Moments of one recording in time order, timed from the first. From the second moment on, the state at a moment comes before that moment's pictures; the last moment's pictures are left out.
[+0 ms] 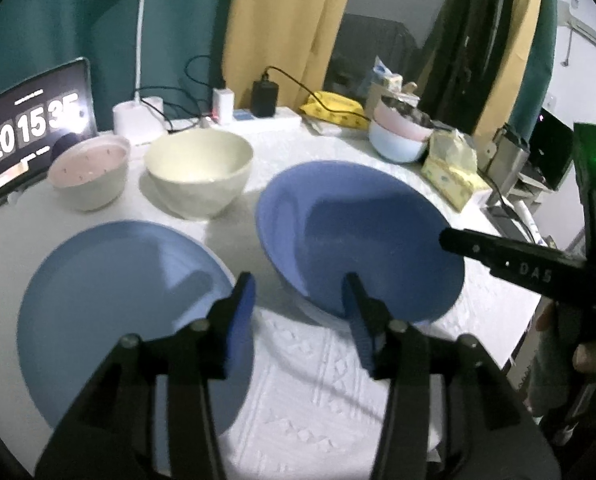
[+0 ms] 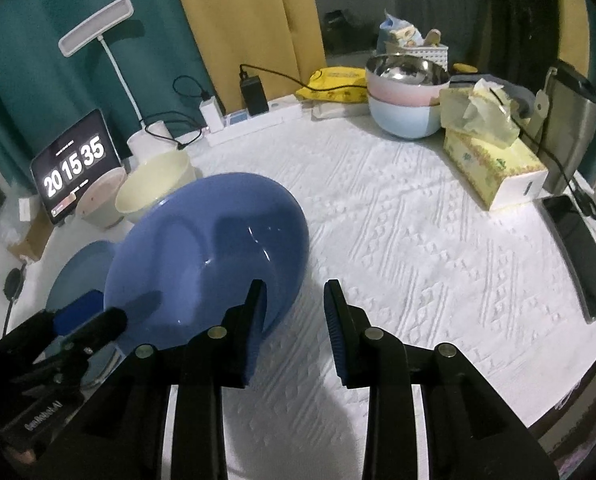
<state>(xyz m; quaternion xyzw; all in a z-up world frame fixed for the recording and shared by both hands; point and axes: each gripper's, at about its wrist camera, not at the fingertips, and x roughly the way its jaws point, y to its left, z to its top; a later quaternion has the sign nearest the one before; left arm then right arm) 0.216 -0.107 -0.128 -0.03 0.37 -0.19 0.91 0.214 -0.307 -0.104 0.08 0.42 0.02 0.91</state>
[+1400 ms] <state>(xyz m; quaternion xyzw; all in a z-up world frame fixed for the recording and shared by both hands) 0.275 -0.026 -0.075 -0.04 0.30 -0.11 0.95 0.285 -0.228 -0.051 0.01 0.38 0.09 0.92</state>
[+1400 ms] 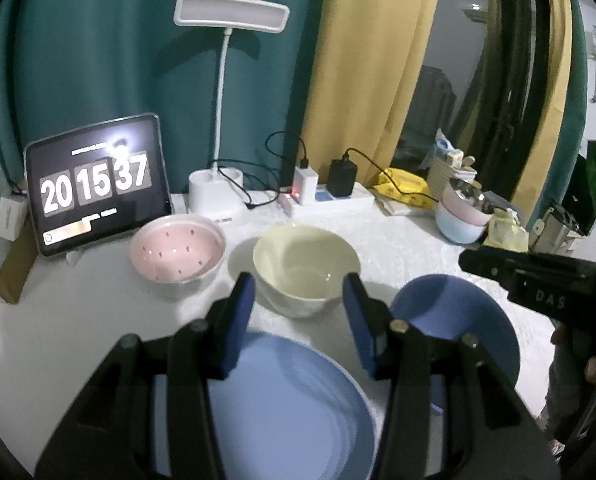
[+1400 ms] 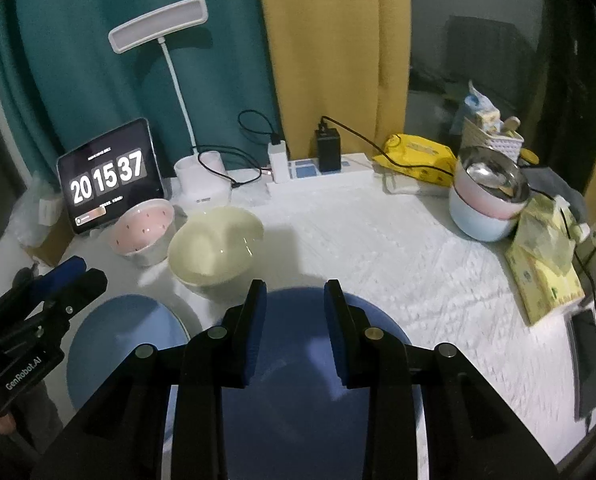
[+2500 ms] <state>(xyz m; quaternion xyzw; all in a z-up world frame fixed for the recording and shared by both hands) 0.382 -0.015 -0.121 -0.06 0.38 -0.09 0.92 0.398 -0.181 -0.095 0.02 0.46 0.12 0.88</state>
